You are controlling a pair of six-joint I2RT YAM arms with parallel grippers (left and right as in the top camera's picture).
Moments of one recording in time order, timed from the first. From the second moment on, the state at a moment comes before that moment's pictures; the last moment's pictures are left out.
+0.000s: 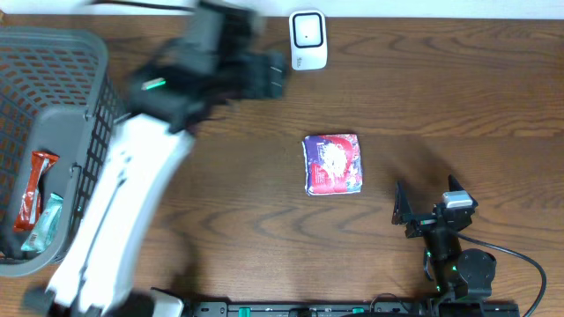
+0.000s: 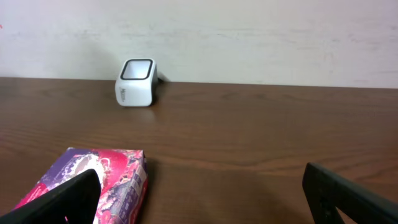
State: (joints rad) left arm -0.36 1.58 1.82 -1.00 0.18 -0.35; right arm 0.00 0.01 0.01 -0.06 -0.14 0.02
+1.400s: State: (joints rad) left arm 0.64 1.87 1.71 -1.47 -0.40 -0.62; right arm 0.00 0.01 0.01 -0.06 -0.14 0.02
